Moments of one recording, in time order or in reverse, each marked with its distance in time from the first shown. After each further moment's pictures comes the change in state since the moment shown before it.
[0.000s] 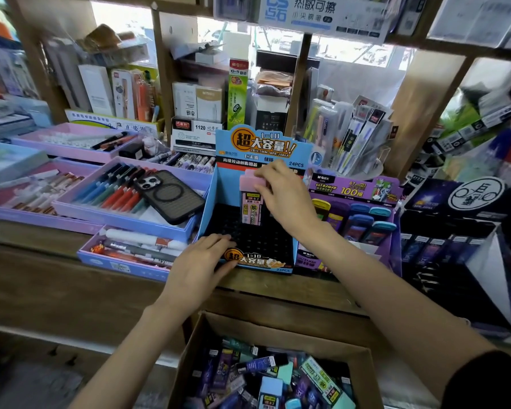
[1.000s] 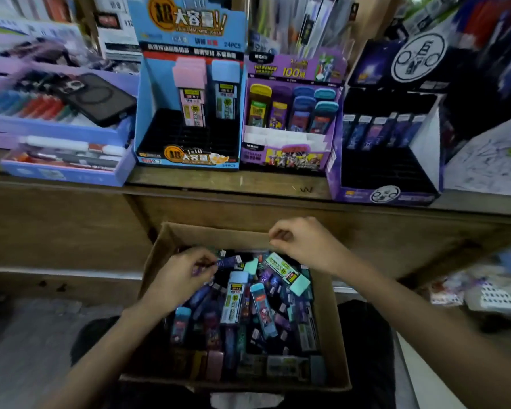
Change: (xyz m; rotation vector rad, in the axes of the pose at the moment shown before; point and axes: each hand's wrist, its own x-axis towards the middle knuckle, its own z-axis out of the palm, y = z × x) left_hand -0.131 0.058 0.076 -0.405 -0.451 -0.331; right_hand -0.241 0.035 -0.037 0.167 -0.638 0.408
